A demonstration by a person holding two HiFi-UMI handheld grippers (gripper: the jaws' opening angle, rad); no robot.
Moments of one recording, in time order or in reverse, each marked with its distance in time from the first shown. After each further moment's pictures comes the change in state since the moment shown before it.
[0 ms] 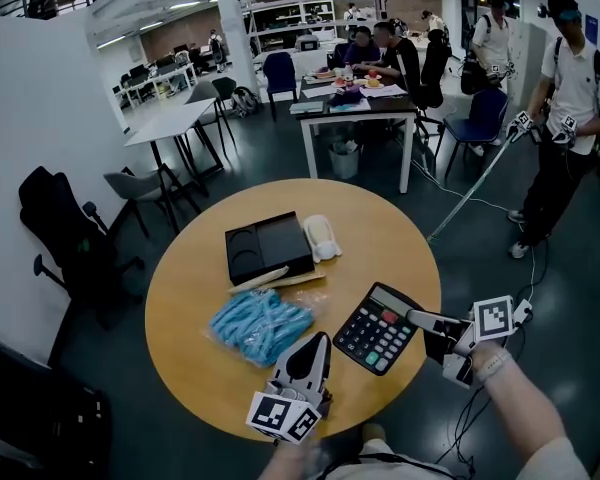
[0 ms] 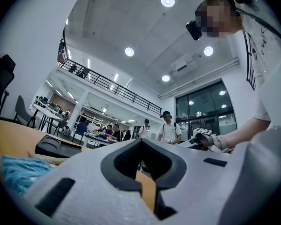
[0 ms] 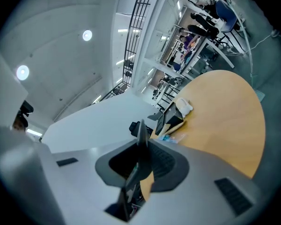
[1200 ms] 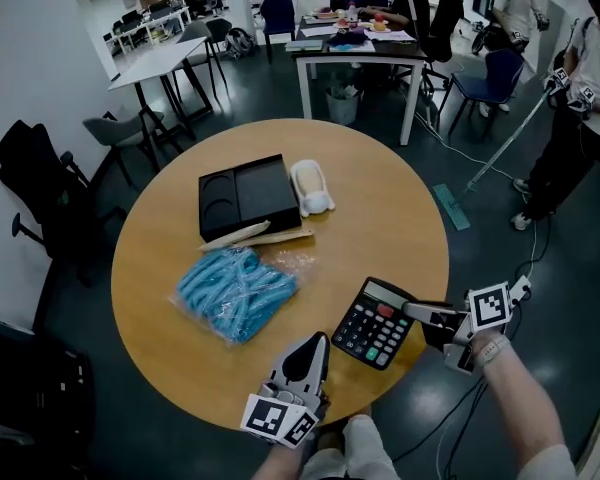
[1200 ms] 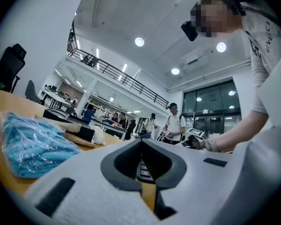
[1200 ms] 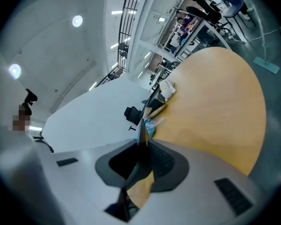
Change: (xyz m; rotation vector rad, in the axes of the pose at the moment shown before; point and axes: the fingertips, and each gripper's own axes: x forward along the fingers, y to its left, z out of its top) left arm -0.007 0.019 -0.114 -0.093 0.109 0.075; right arm 0.023 -0.123 -0.048 0.056 0.201 -0.017
